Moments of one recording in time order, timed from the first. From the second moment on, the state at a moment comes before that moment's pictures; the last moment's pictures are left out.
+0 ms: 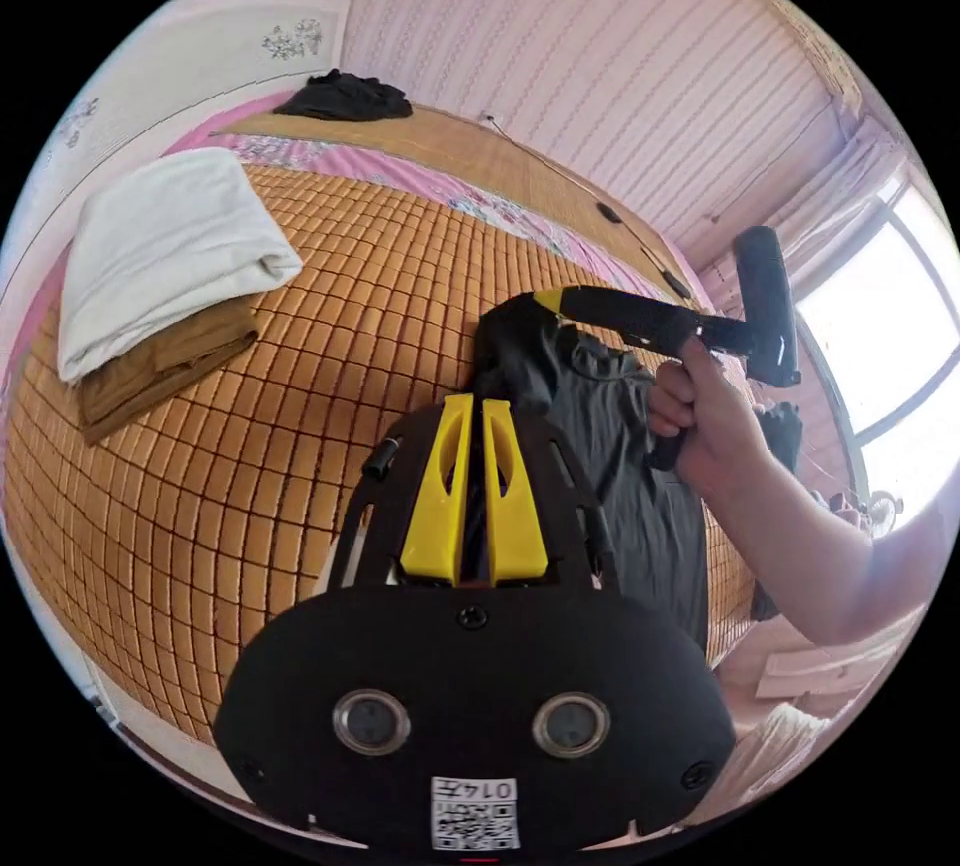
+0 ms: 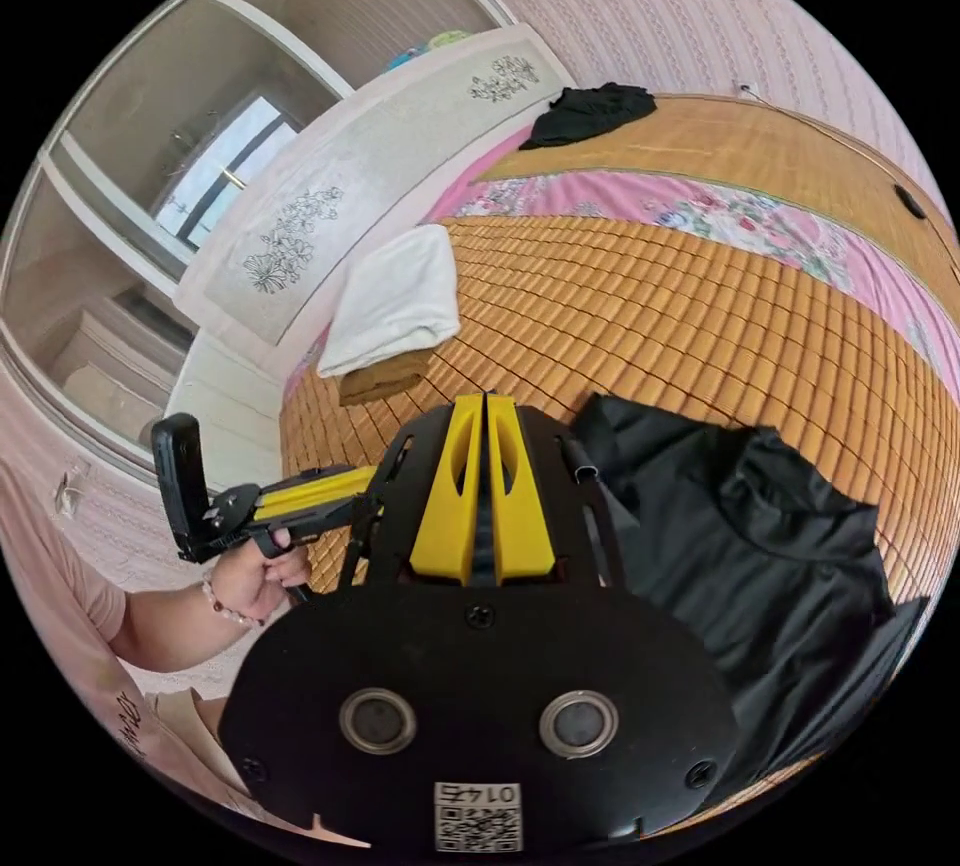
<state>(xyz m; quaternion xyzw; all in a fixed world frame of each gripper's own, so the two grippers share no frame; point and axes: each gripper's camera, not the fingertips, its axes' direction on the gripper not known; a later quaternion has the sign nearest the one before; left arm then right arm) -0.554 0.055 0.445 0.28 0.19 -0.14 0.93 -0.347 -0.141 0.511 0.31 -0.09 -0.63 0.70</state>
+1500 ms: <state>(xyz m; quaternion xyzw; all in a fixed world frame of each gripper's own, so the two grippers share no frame) -0.472 0.084 0.417 0.24 0.11 -0.22 0.94 -0.057 -0.114 0.493 0.39 0.04 -0.42 0.82</state>
